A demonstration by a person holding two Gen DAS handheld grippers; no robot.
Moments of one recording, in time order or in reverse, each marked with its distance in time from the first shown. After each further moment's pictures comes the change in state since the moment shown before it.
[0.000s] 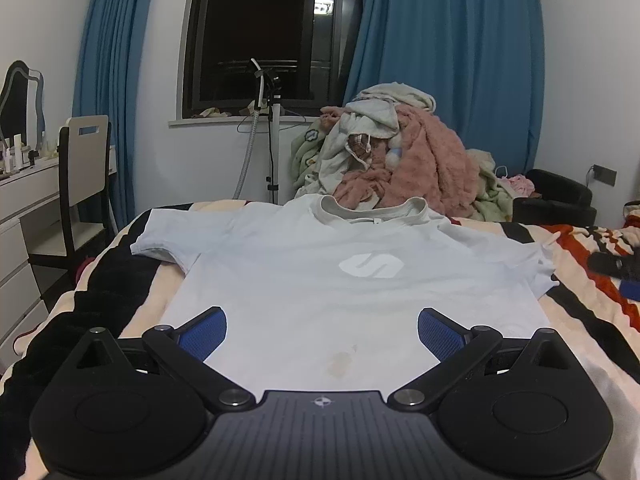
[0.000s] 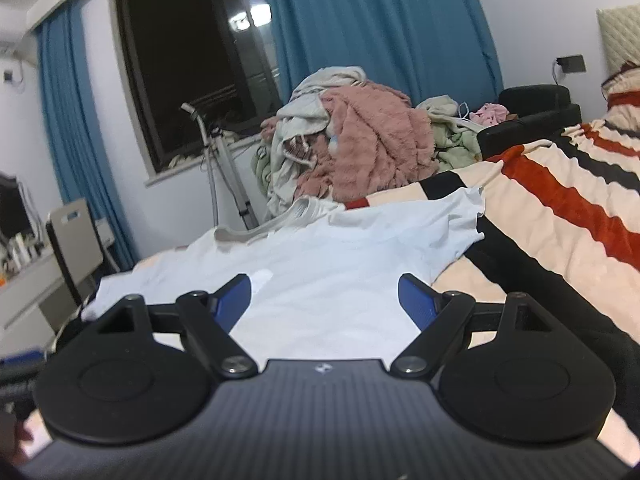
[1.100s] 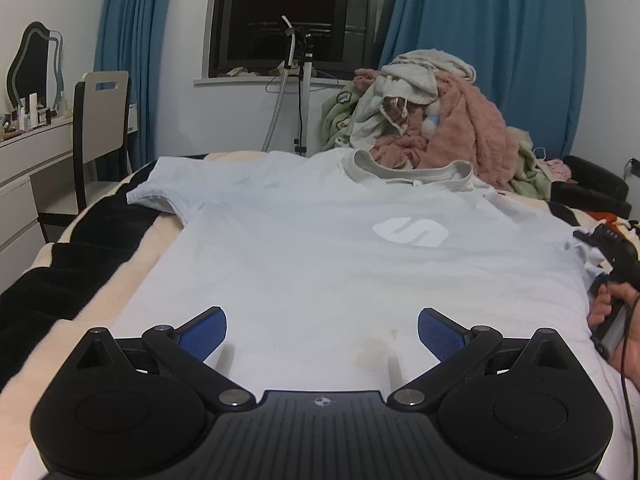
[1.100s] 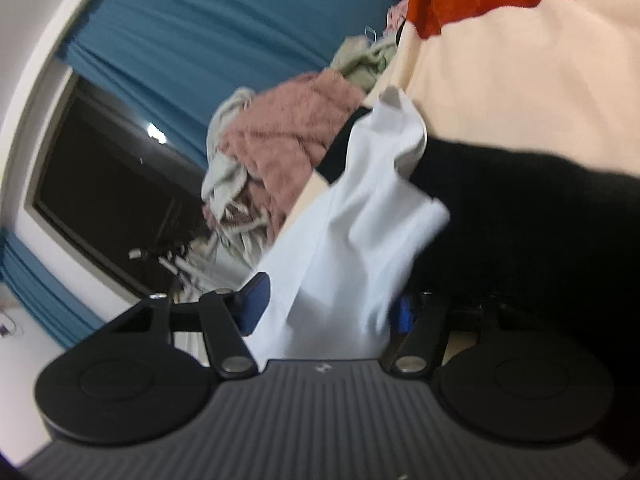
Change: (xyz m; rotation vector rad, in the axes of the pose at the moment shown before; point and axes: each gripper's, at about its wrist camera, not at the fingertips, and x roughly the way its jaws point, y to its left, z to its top) left arm 0.091 0.011 -0.020 -0.065 0.102 0.078; right arm 0.279 -0.208 -0.023 0.692 -0.079 0.124
